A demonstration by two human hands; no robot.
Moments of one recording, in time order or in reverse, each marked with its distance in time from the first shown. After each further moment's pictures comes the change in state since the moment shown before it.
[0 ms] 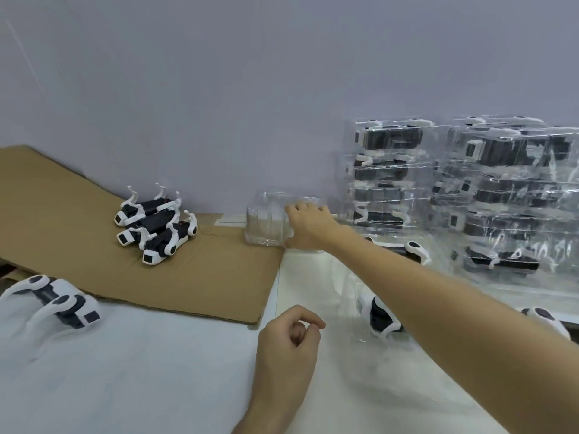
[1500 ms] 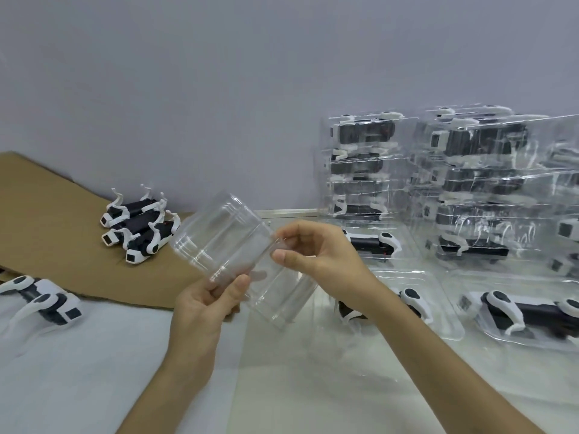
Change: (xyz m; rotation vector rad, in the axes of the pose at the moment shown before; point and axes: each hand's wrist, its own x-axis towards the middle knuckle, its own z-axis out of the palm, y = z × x) left_hand 0.014 0.021 -0.050 -0.409 0.070 0.072; right_hand -0.148 0.005 -0.012 1.504 0.228 -0.141
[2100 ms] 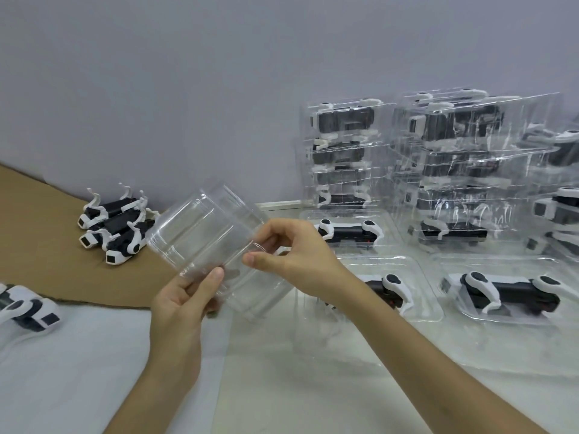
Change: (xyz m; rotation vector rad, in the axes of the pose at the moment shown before) left_hand -0.002 -0.006 0.008 -0.060 0.154 -0.019; right_hand -0.002 0.002 0.009 -0.168 0.021 -0.031
